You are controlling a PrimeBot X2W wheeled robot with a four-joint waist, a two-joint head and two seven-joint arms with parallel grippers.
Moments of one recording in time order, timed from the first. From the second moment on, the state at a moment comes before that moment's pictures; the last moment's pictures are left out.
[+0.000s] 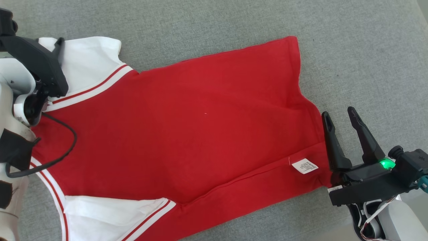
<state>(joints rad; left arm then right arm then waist) -1.14 0.36 -0.30 0.71 -0.49 0.02 0.41 -0.25 -0.31 0.32 -0.06 0.44 0.13 -0.22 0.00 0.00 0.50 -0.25</state>
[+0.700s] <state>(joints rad) -1.15 0.29 -0.36 0.63 -0.49 0.01 0.38 -0.58 -0.53 0.32 0.15 0.69 0.13 -0.08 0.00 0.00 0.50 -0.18</state>
